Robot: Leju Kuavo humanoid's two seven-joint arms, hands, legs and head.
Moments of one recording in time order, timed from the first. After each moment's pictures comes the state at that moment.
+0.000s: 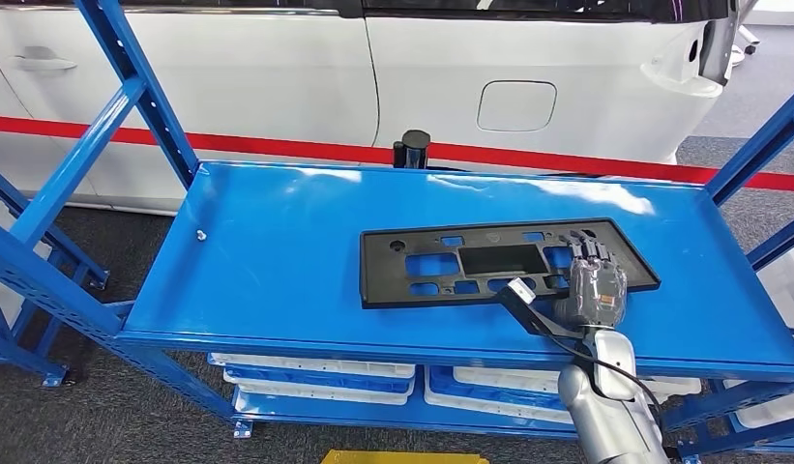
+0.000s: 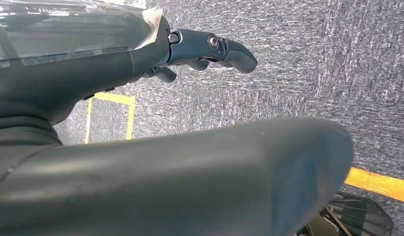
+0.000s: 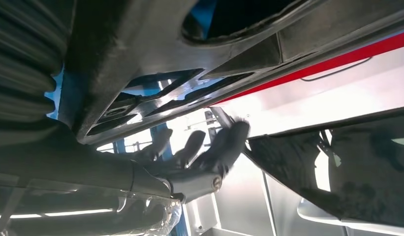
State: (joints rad) left arm -0.07 -0.13 1.31 -0.17 -1.18 0.26 -0.10; right arm -0.34 -0.09 0.04 -0.95 1.29 -0.66 0.02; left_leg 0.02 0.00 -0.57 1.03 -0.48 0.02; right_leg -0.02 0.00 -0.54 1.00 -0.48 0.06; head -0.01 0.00
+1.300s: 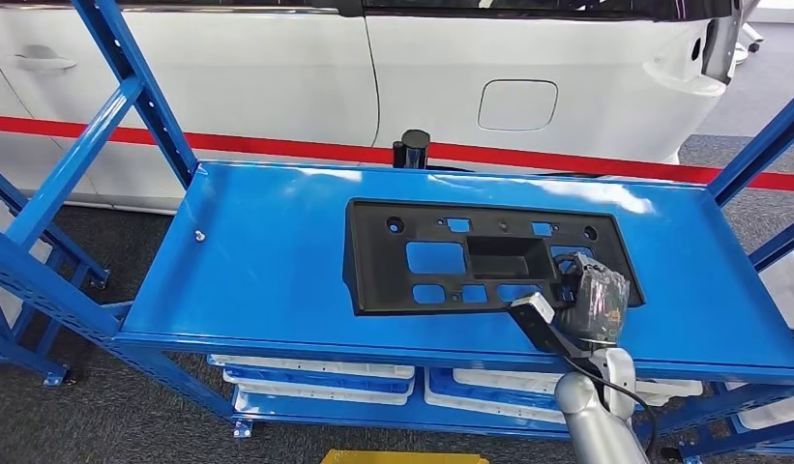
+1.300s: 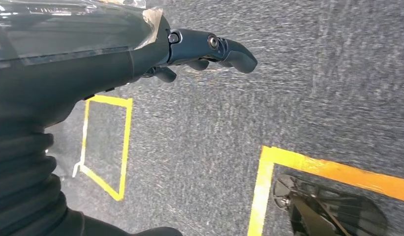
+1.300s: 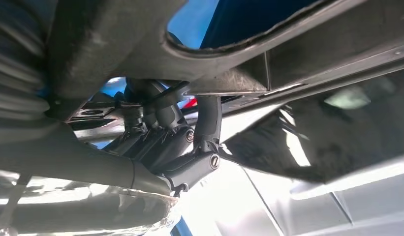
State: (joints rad) left arm -0.08 -0.14 1.31 -0.17 -1.18 0.26 -0.11; right arm -0.24 -0.04 0.01 -1.12 0.81 -0.70 -0.36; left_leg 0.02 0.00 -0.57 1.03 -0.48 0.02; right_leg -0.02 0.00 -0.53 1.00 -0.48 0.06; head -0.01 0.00
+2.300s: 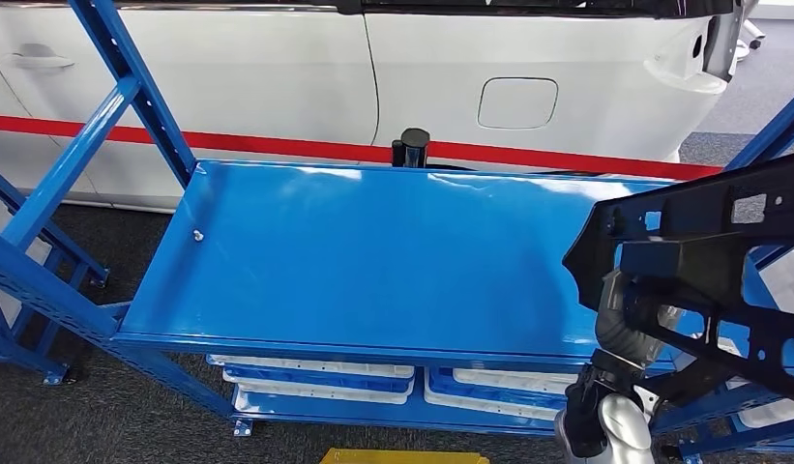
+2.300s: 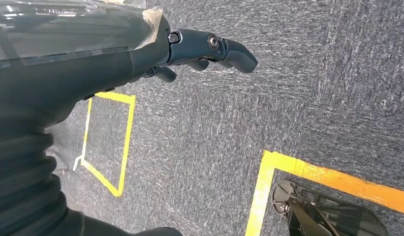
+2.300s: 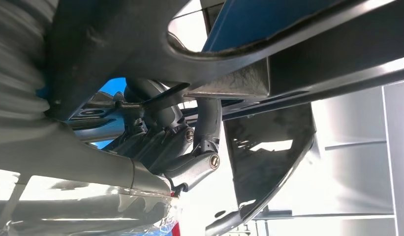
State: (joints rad) left arm -0.07 -0.14 1.32 -0.17 -1.15 0.28 -0.11; right arm -0.06 0.01 0.03 -1.59 -0.20 -0.36 -0.53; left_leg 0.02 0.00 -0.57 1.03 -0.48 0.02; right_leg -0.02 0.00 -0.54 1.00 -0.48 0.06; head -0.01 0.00
